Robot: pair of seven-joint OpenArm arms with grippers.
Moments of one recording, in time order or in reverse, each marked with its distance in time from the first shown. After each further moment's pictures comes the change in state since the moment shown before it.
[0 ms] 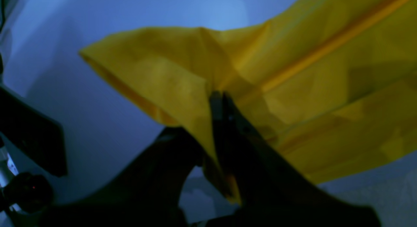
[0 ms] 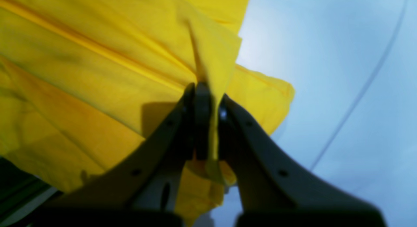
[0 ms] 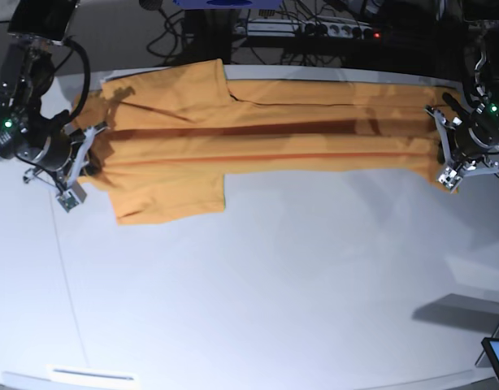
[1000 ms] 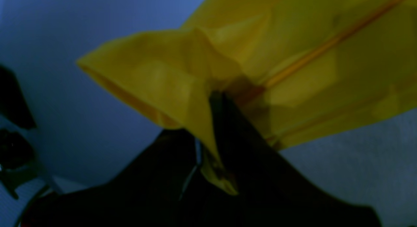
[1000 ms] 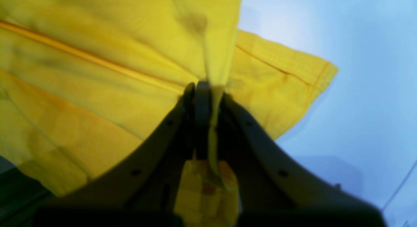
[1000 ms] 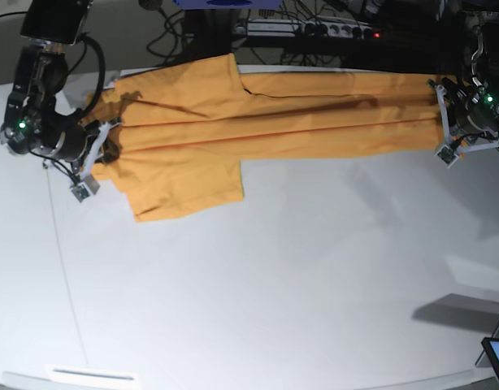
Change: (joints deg) left arm 3.3 0.4 0.2 0.1 -1.3 0.2 15.1; right arm 0.5 -3.2 0.0 -8.0 0.5 0.0 1.0
